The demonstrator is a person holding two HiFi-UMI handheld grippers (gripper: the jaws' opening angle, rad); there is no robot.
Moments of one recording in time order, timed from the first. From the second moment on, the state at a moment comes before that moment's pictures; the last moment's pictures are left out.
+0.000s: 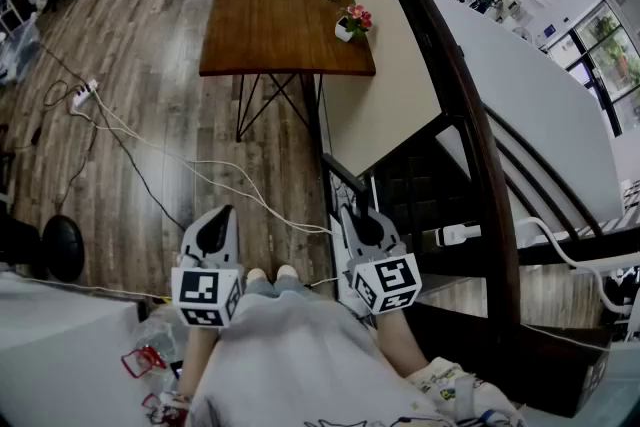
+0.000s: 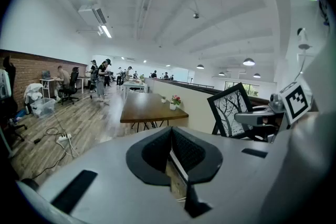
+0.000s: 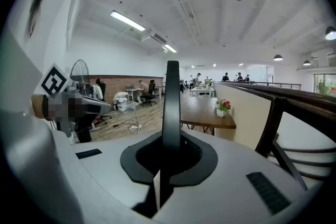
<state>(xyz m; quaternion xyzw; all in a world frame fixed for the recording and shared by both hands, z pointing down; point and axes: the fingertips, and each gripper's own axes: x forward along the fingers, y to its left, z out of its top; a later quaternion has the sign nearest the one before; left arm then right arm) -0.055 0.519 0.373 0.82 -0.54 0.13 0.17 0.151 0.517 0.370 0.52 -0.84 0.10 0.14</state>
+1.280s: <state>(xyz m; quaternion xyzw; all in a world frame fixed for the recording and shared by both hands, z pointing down) -0.082 0.320 0.390 0.83 -0.52 0.14 0.15 0.133 0.332 0.416 0.53 -0.82 0.14 0.13</state>
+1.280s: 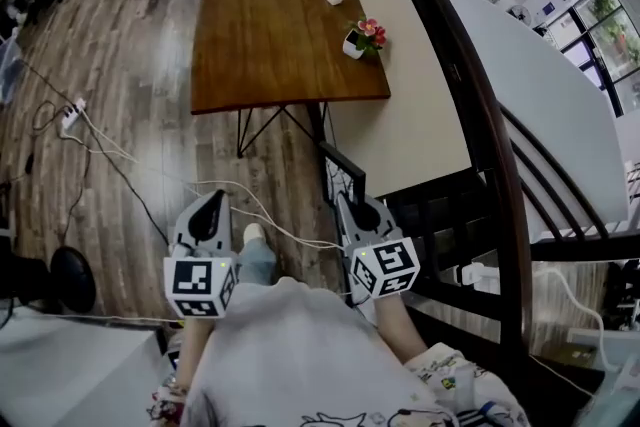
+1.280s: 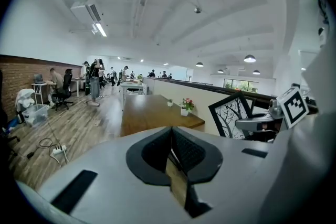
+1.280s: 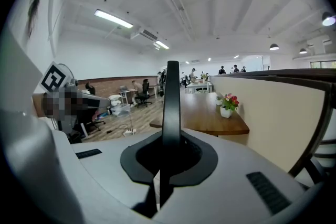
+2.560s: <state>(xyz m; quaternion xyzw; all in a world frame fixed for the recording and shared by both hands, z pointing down) -0.148 0.170 0.432 0.83 -0.51 0.16 0.18 0.089 0.196 0.436 0.57 -0.79 0.17 0.15</state>
